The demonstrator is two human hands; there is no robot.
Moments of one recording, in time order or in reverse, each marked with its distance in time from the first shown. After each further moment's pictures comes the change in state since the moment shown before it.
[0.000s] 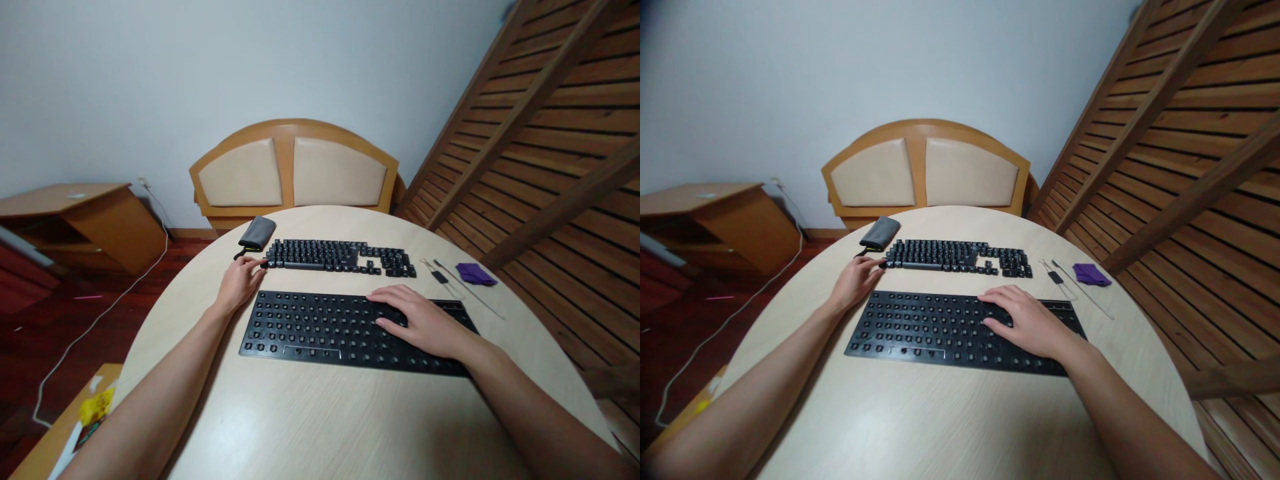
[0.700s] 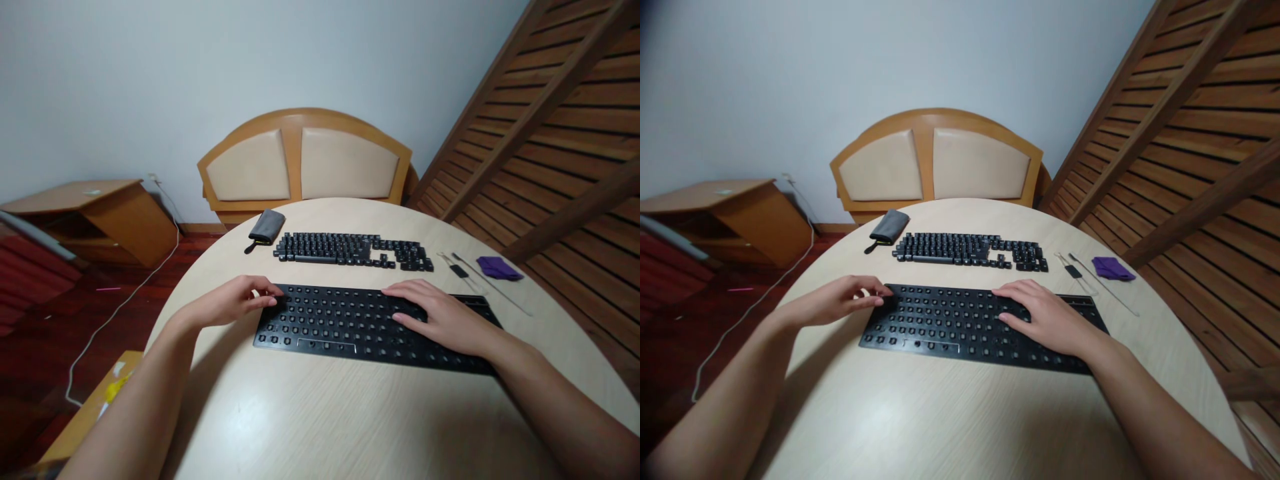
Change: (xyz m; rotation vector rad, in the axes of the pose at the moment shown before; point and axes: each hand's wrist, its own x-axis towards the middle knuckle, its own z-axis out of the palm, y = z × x) left_hand -0.033 0.059 -0.102 -0.319 -0.689 0.101; right_hand 0.000 0.004 0.001 0.005 -0.010 0.008
